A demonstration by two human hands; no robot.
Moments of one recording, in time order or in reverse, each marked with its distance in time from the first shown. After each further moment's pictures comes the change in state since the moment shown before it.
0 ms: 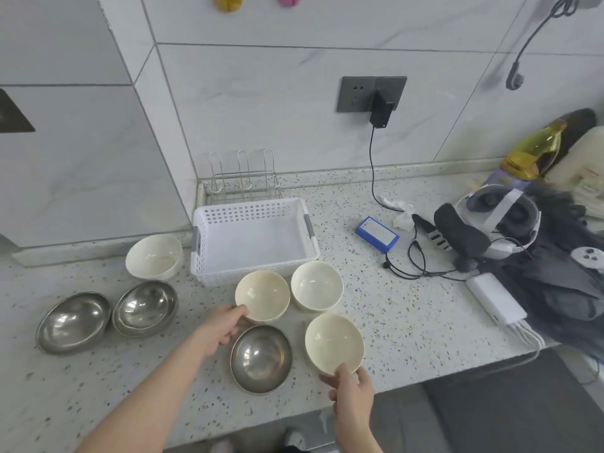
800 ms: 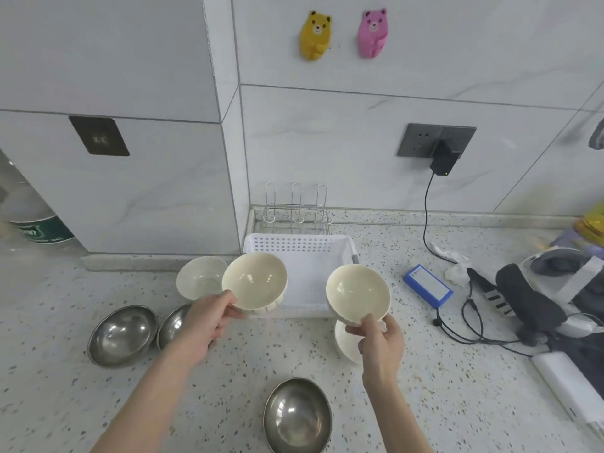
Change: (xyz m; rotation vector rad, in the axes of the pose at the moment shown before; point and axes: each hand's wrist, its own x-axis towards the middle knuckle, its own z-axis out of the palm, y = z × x) left_hand -0.027 0.042 -0.096 -0.343 0.231 0.201; right_hand 0.034 -0.105 0.105 -0.112 -0.092 -0.432
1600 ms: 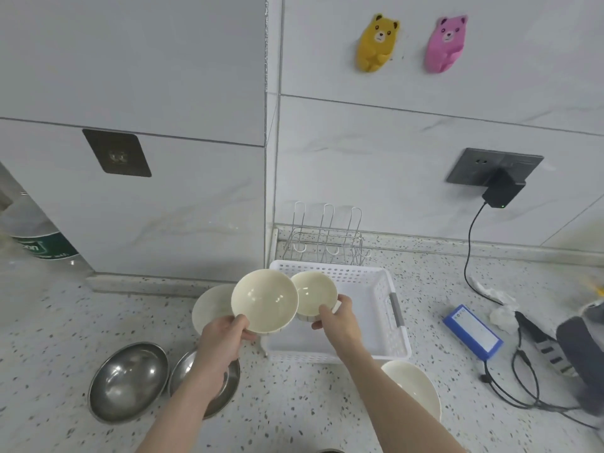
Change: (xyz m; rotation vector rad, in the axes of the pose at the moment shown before) left_hand 0.065 0.001 -0.018 0.035 0.138 0.041; right_hand 0.080 0.006 0.162 -0.594 -0.434 0.039
